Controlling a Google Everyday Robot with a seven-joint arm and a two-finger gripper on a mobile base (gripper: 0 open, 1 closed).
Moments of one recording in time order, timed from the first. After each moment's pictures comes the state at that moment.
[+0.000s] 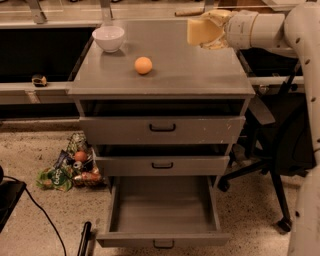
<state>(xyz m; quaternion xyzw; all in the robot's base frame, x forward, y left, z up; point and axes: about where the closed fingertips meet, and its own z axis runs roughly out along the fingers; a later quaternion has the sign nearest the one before) 0.792 -0.149 0.972 -0.73 0.24 -0.21 0.61</state>
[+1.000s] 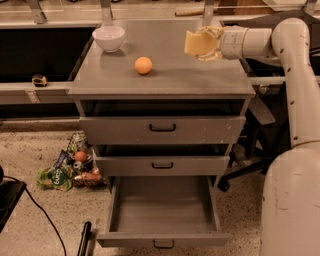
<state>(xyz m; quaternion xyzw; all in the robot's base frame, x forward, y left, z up) 0.827 -0.152 0.915 -0.70 0.34 -0.12 0.62</state>
